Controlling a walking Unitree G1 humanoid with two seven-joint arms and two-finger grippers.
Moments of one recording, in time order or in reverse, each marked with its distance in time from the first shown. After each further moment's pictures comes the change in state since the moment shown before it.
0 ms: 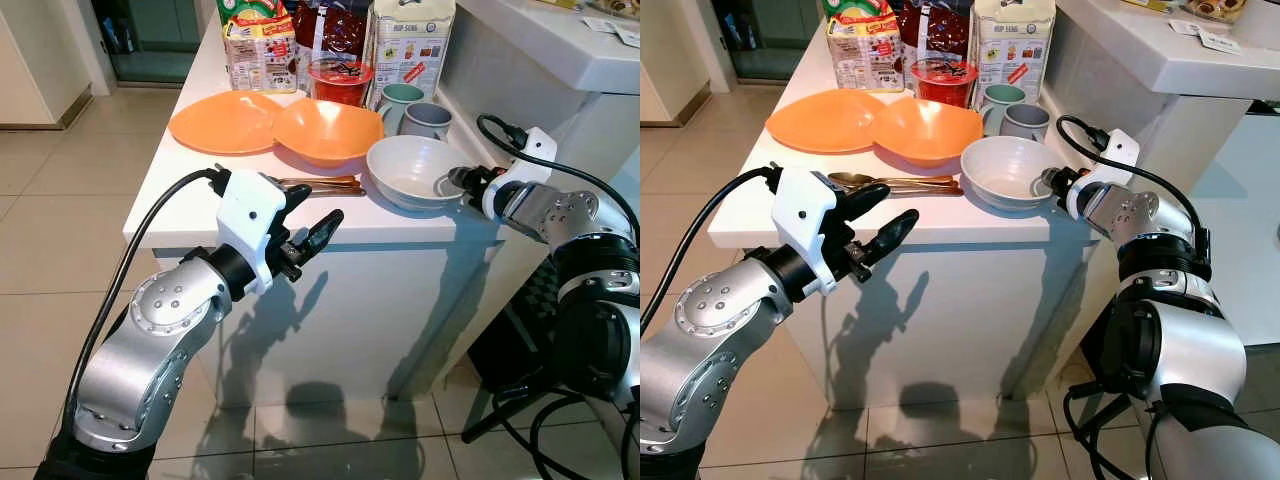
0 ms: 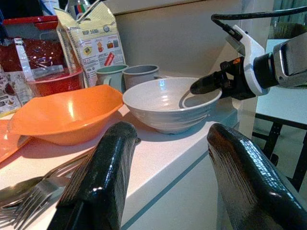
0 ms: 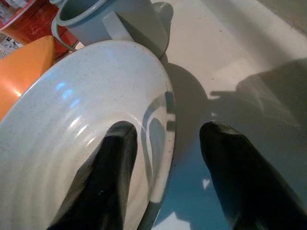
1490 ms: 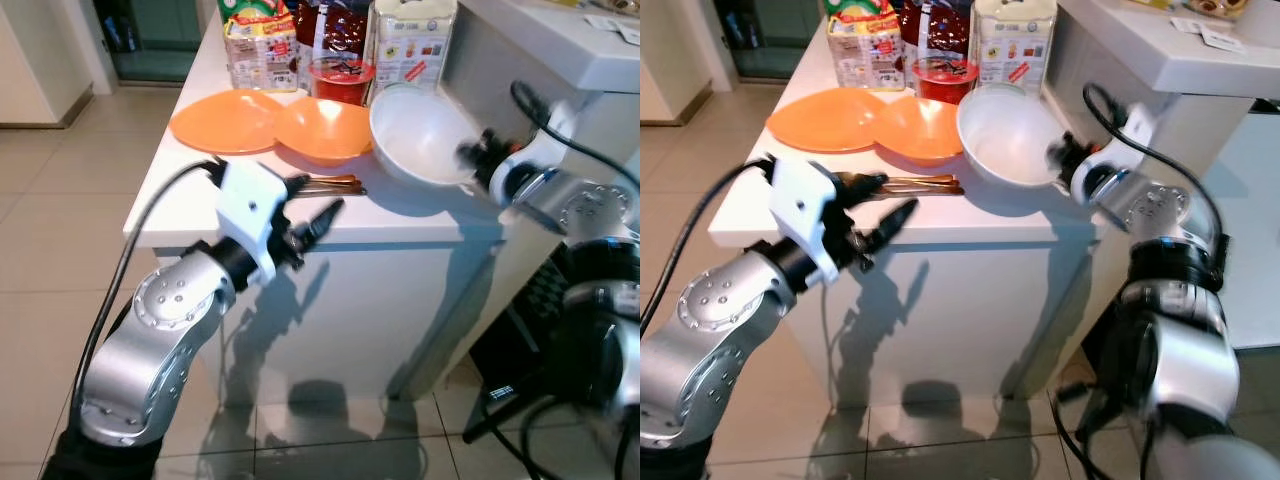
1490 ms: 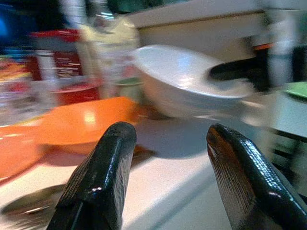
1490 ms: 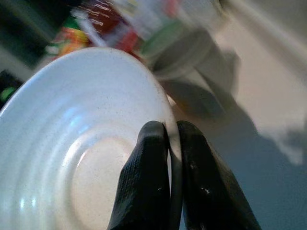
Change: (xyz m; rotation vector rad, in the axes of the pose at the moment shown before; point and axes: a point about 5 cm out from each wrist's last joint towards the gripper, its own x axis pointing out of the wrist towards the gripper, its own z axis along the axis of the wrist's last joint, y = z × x) left arm 0.004 0.008 0.008 0.006 -0.048 0.119; right arm -0.030 0.022 0.027 0.003 -0.183 0.255
